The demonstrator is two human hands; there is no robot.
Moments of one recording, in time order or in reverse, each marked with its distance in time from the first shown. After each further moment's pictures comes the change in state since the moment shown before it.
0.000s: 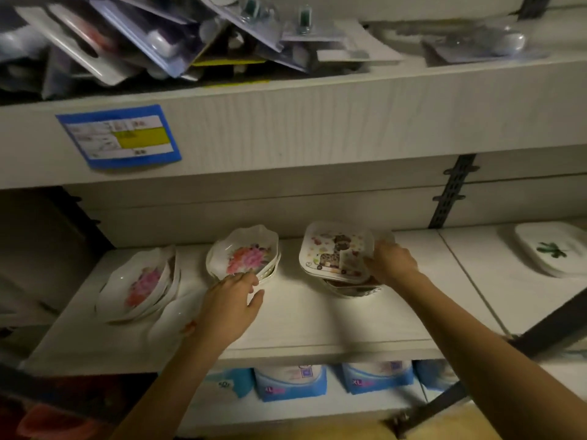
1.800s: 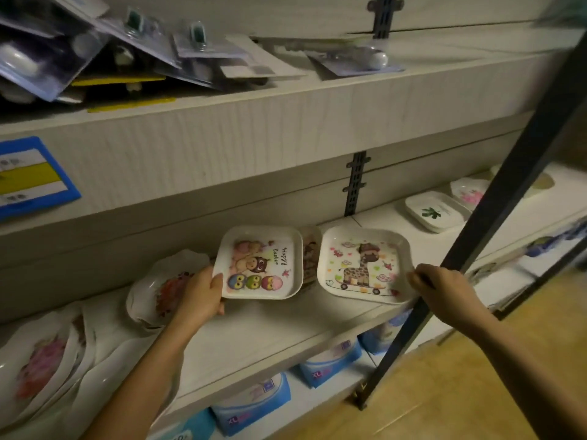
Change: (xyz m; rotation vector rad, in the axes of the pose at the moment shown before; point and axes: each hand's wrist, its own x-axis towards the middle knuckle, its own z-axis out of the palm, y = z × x) left_hand 0.066 0.034 0.012 -0.460 -0.318 -0.132; right_hand -0.138 0.114 -0.049 0.140 0.231 0.070
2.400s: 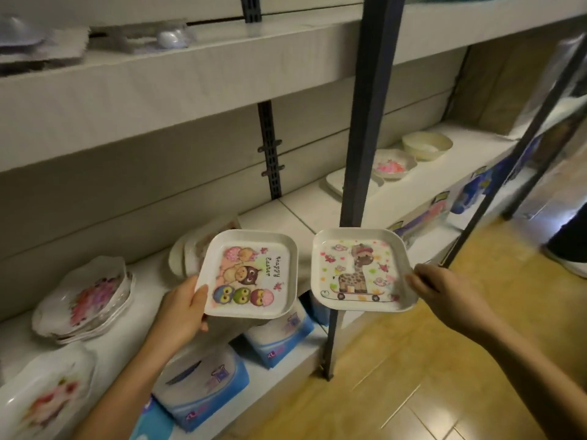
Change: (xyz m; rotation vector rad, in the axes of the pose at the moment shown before) left_hand -0.095 0.066 0.074 0.032 -0.156 0.186; right_hand -0.107 0.109 -0.057 0.022 0.062 0.069
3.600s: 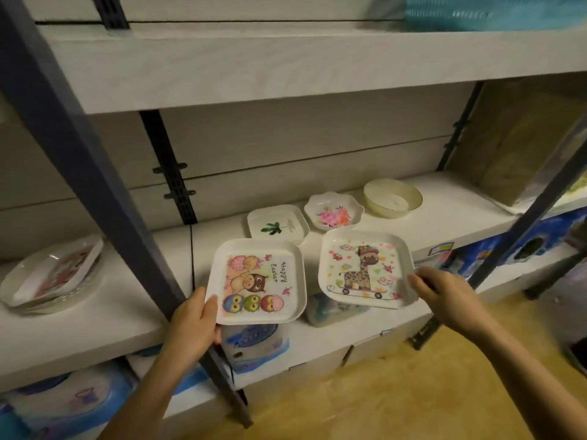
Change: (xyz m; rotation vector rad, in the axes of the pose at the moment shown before) left_hand 0.075 0.243 0.277 -0.208 0.196 -0.282; right_hand 0.224 0.305 -0.155 0.048 -0.115 -0.137
